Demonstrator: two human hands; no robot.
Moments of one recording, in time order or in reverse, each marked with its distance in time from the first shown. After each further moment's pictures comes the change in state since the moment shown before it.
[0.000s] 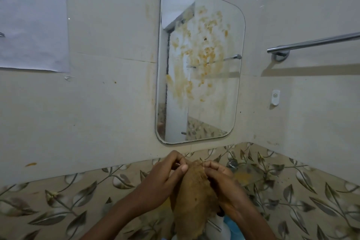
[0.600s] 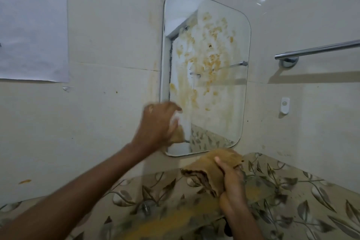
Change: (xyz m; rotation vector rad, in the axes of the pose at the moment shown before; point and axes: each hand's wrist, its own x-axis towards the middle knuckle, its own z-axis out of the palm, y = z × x) left_hand 0.114 -0.012 -0.073 0.849 0.414 0.312; right_hand 0.064 0.009 0.004 0.296 0.439 -0.096
